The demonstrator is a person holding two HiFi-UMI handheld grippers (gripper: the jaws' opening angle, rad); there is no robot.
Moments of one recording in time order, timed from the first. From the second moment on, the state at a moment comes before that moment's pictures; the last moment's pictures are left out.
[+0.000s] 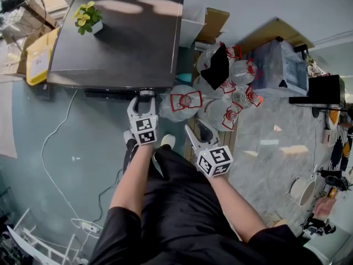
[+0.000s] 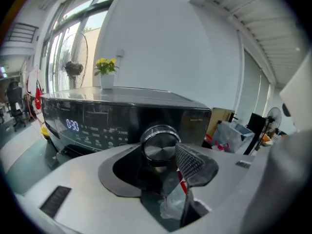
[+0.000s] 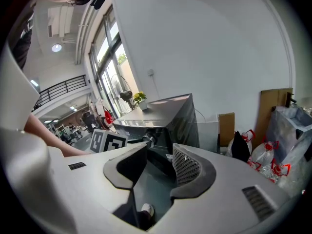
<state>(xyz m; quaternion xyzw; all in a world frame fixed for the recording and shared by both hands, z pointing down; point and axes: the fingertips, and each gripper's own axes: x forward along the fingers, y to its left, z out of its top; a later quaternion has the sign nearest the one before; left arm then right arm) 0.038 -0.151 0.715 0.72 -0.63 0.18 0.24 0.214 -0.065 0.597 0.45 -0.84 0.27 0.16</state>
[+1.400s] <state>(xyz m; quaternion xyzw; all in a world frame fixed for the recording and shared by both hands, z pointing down) 0.039 -0.160 0.710 0.69 -0.65 0.15 0.26 0.240 -0.071 0.606 0.47 -0.82 0.28 0.16</state>
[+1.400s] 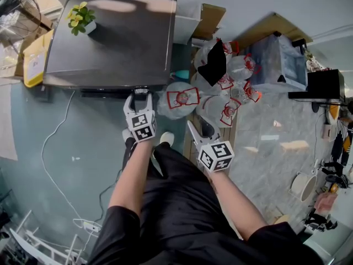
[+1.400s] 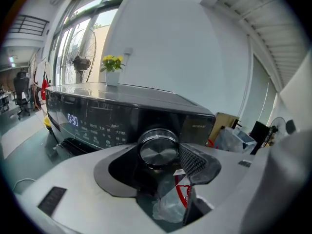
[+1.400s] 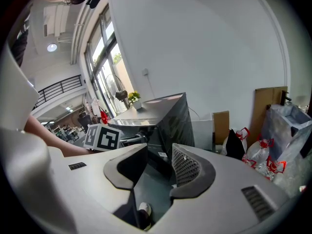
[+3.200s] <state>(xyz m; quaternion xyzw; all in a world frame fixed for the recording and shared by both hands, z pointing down) 0.040 -0.161 0.722 0.69 -0.63 0.07 0.36 0.247 -0.060 0.631 0.47 -0.81 0.31 0.17</state>
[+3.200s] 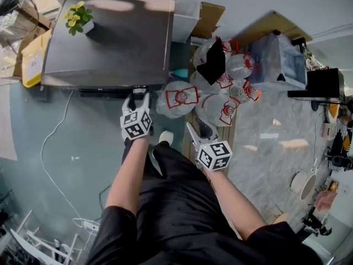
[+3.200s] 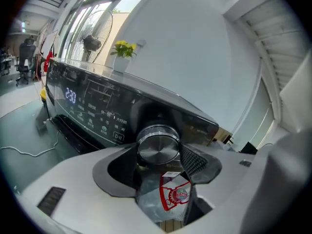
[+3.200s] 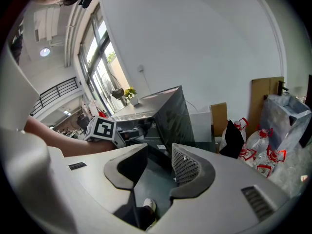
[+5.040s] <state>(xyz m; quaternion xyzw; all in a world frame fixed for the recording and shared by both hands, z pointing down) 0.036 -0.162 0.717 0.69 -0.64 0.07 0.34 0.233 -0.060 0.628 0.45 -0.82 0.31 0.17</state>
